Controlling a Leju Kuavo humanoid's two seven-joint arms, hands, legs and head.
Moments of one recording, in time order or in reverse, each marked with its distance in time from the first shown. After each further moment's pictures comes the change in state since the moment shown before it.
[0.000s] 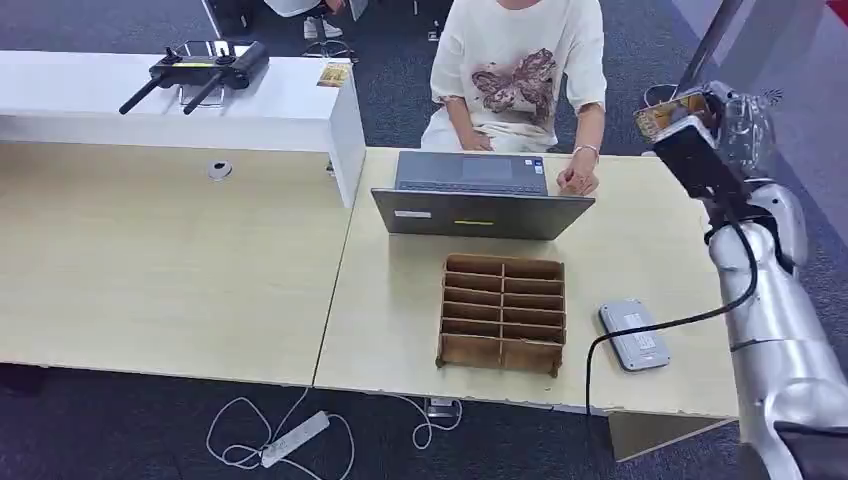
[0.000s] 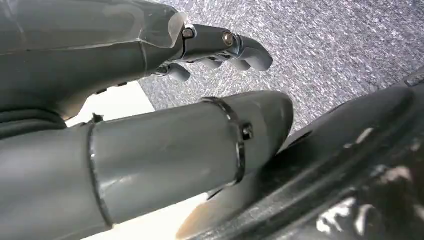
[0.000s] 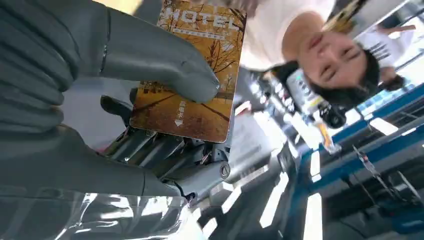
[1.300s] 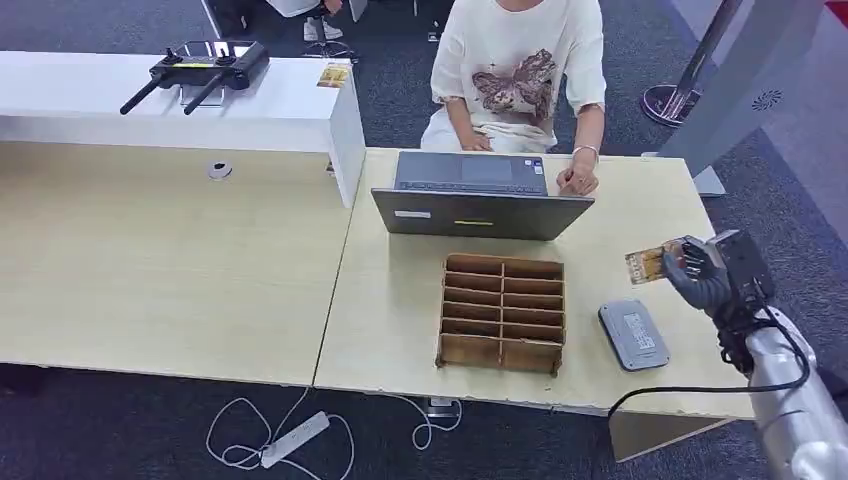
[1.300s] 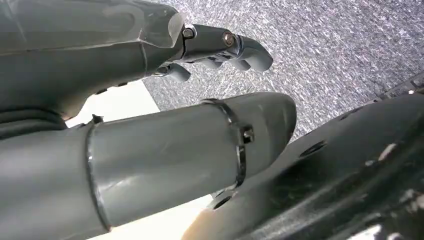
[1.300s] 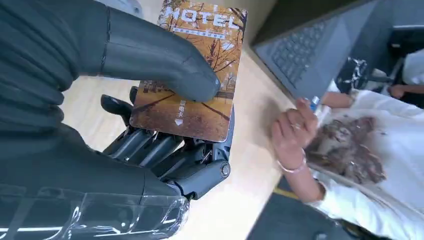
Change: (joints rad) left arm 0.003 0.006 0.000 0.000 0.035 0.000 0.009; right arm 0.211 -0.110 -0.171 0.309 -0.520 0.594 -0.107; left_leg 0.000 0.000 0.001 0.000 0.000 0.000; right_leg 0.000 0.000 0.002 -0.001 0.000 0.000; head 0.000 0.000
